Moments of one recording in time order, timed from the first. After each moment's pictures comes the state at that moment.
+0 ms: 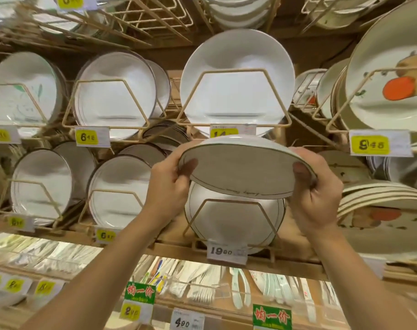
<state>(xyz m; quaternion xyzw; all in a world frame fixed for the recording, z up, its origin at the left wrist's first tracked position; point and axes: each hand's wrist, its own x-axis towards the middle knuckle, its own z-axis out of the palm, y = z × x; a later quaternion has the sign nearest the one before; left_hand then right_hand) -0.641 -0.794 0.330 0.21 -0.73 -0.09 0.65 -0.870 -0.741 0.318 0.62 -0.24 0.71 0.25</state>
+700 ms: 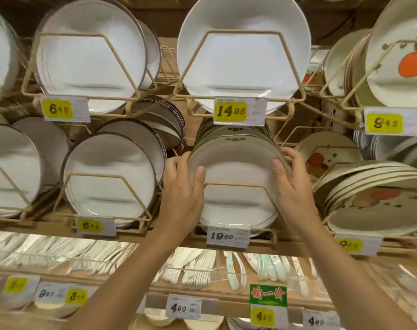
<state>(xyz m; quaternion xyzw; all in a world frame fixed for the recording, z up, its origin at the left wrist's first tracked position) -0.663 -0.823 0.270 0.34 -0.73 -0.06 0.59 -0.868 -0.777 0.277 0.58 -0.49 0.65 0.00</state>
